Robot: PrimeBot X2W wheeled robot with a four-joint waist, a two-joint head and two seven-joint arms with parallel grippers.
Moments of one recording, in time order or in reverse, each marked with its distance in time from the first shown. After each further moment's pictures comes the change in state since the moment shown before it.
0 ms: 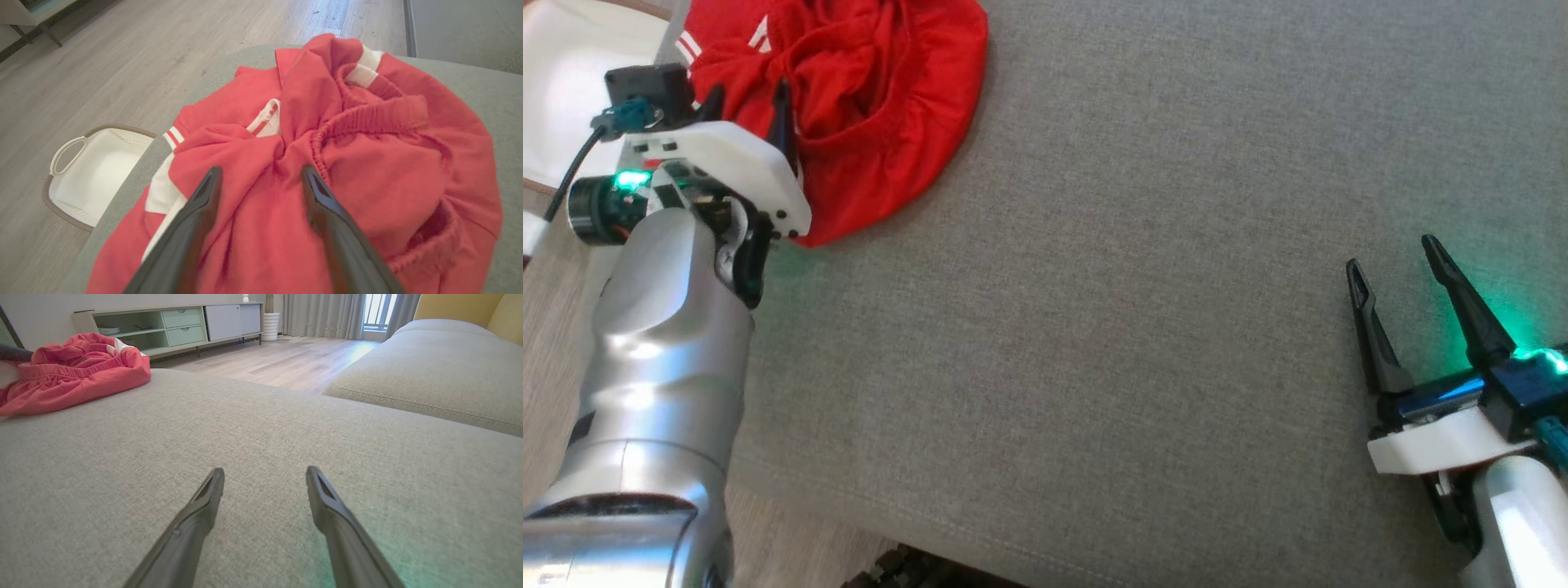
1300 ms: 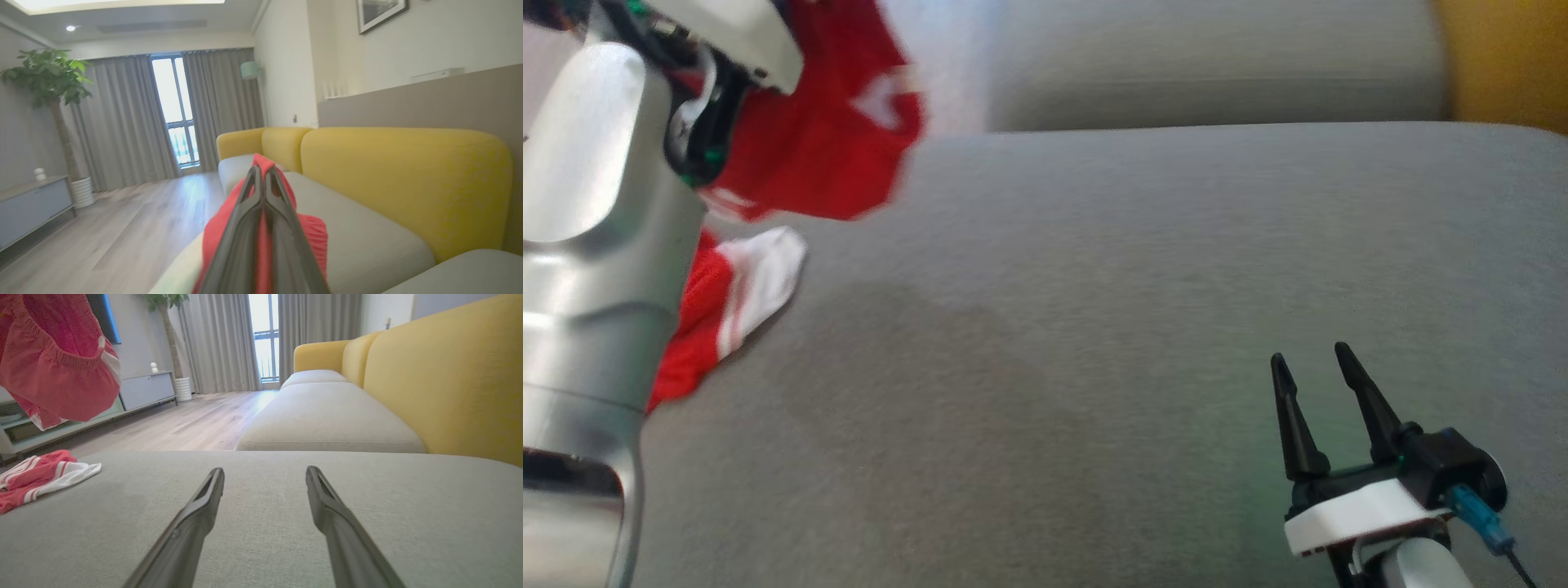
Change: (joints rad) left arm -0.148 0.176 -0.434 -0.356 -0.304 -0.008 -0.068; right arm 0.111 0.189 0.021 0.107 0.069 0.000 0.001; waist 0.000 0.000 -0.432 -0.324
